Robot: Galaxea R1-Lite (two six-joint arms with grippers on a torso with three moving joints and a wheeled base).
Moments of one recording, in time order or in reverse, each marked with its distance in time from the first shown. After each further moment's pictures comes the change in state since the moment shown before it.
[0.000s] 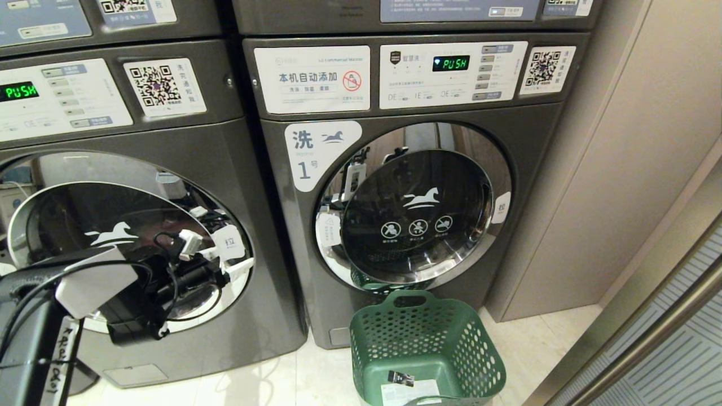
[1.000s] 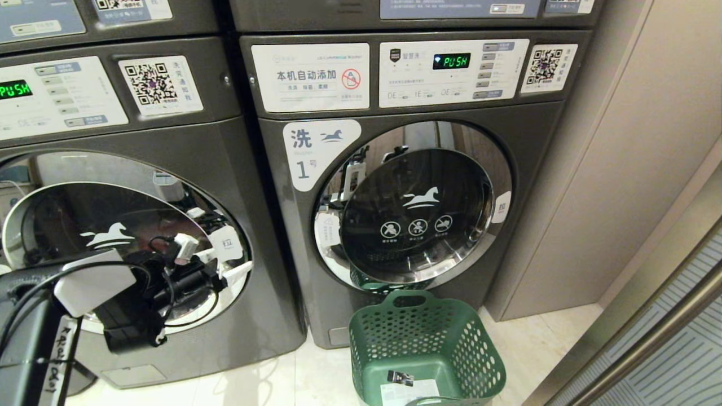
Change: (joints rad) left arm 0.000 -0.009 0.095 -0.090 -0.052 0.002; right arm 0.000 0.000 0.000 0.000 0.000 0.000
